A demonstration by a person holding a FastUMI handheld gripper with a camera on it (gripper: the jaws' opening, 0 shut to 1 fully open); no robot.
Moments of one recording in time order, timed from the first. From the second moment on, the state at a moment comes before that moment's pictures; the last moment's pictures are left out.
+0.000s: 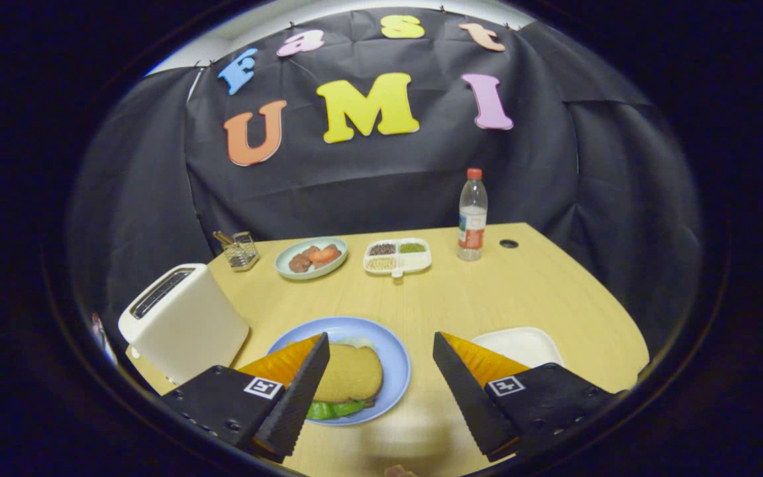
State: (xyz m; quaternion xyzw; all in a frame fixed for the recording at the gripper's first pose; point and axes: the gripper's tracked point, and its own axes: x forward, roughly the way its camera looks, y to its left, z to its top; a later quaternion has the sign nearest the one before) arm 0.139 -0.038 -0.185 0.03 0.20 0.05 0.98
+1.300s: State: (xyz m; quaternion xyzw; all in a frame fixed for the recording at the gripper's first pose) arm -0.135 -0.072 -0.045 0.01 -0.02 0.00 1.00
